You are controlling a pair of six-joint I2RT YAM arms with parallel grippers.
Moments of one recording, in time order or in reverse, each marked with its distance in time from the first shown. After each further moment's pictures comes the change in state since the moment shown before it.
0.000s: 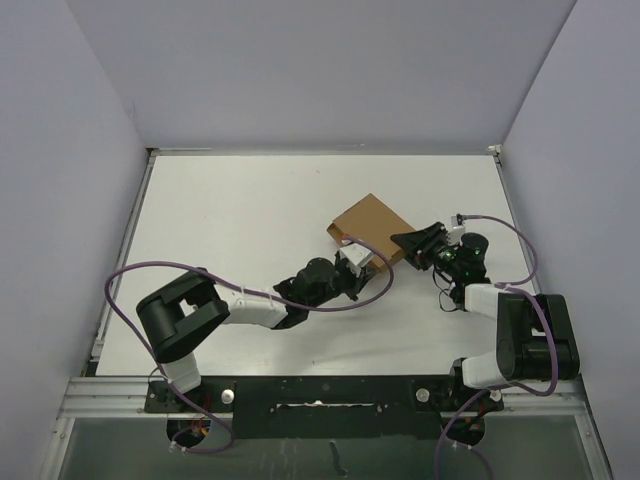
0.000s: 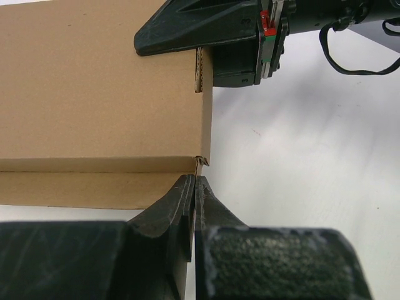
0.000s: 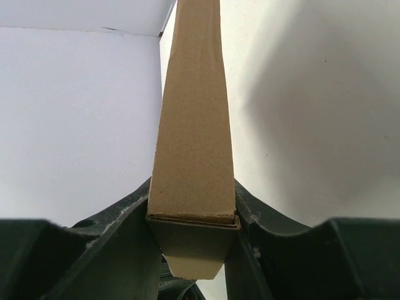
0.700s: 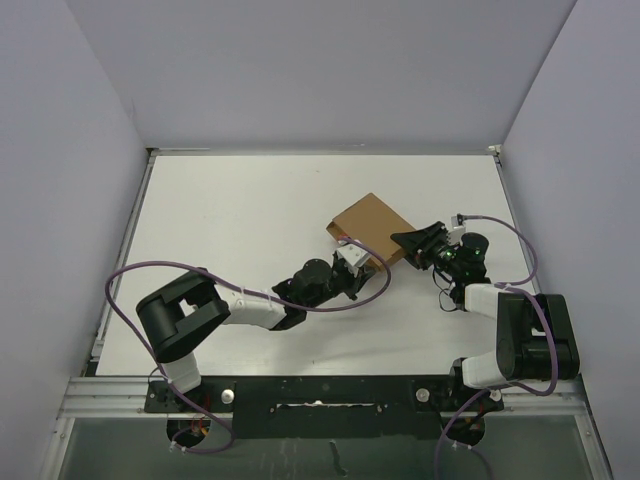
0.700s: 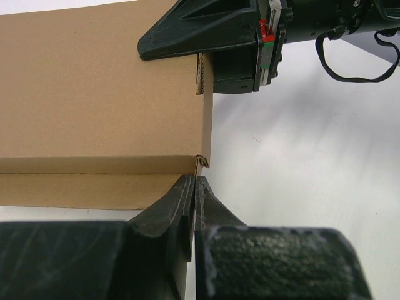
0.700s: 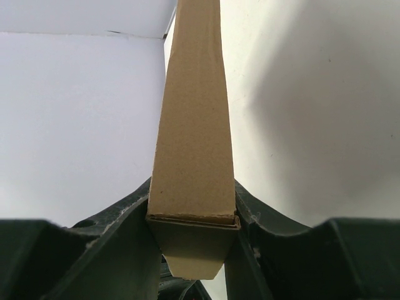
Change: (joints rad) left arm 0.005 0.000 -0.027 0.069 0.002 -0.002; right arm -0.005 0.003 0.000 0.009 -0.001 0.028
